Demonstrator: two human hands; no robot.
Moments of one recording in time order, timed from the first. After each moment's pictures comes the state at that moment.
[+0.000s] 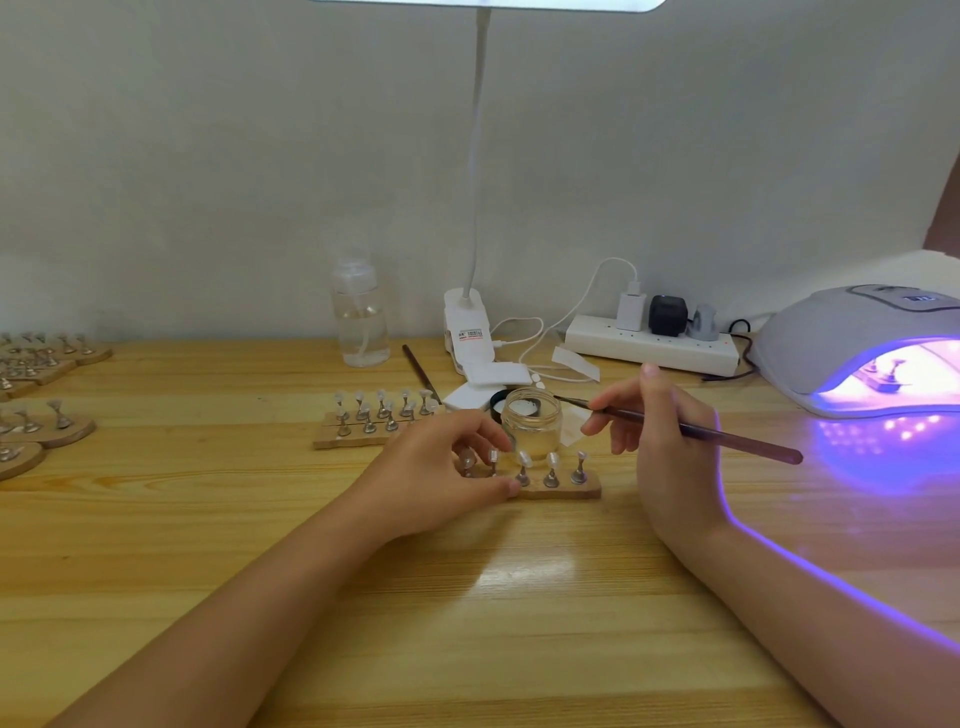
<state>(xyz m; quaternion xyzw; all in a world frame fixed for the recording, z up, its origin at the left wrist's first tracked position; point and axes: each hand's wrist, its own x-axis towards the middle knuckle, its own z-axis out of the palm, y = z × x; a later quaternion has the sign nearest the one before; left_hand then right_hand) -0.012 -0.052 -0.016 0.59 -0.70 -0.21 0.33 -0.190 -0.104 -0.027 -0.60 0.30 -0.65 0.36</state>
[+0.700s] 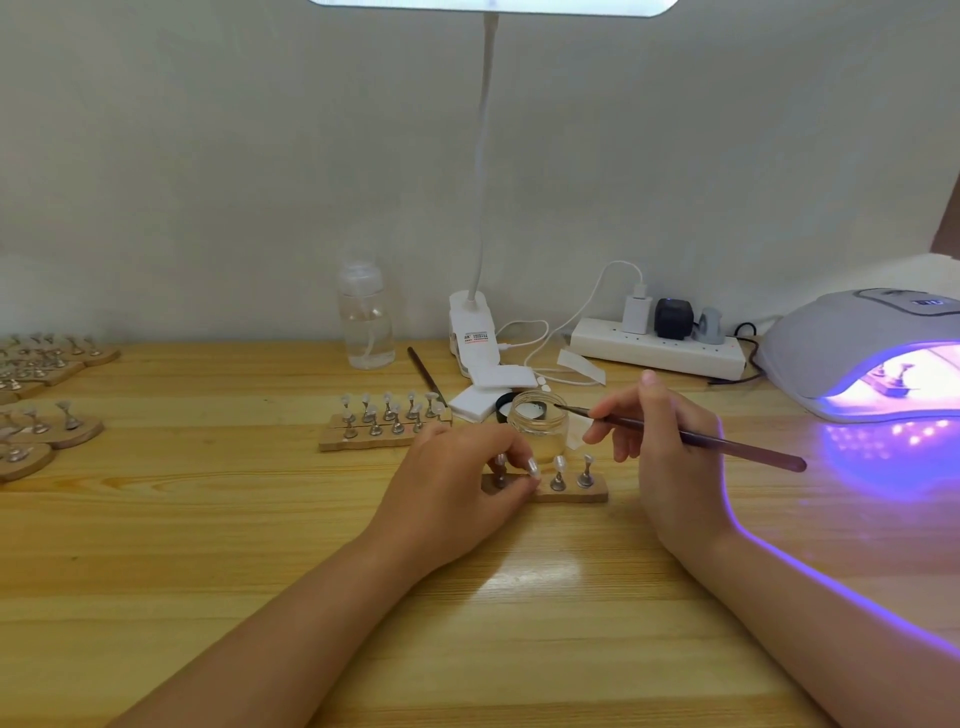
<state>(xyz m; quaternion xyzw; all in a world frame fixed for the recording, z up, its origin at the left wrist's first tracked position) -0.028 -0.049 -0.029 0.56 -0.75 -0.03 0.36 -0.188 -0.099 -0.025 -0.63 0.30 -0.63 0.34</state>
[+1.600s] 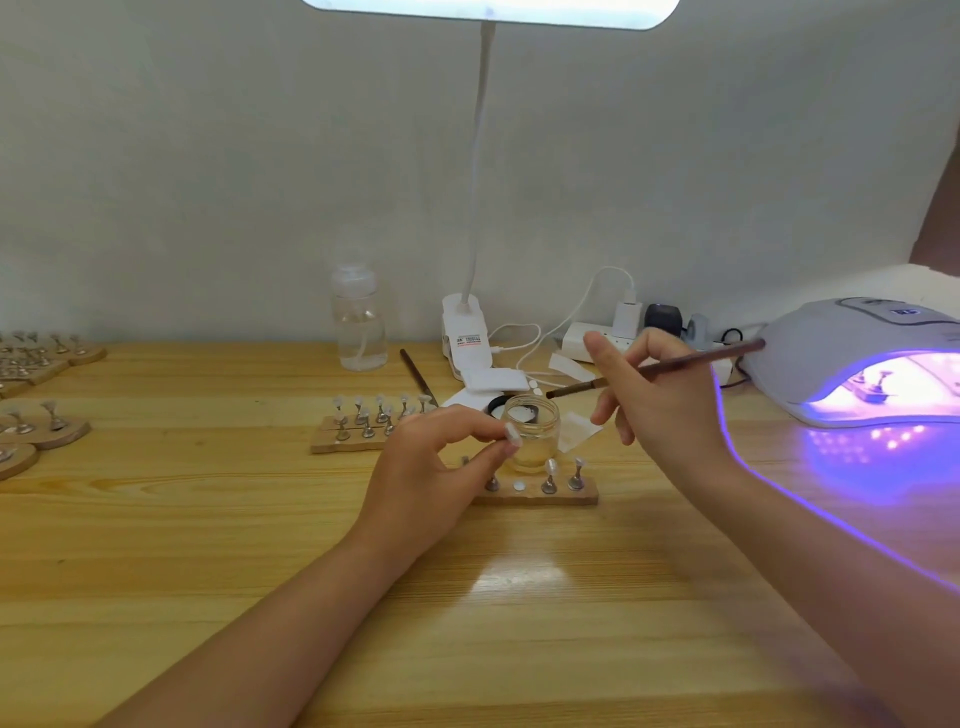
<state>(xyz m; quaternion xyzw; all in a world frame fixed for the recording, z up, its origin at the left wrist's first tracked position) -0.026 -0.048 -0.025 0.50 -0.67 -0.10 0.55 -0.194 -0.119 0.010 -0.66 0.39 -0.57 0.30</state>
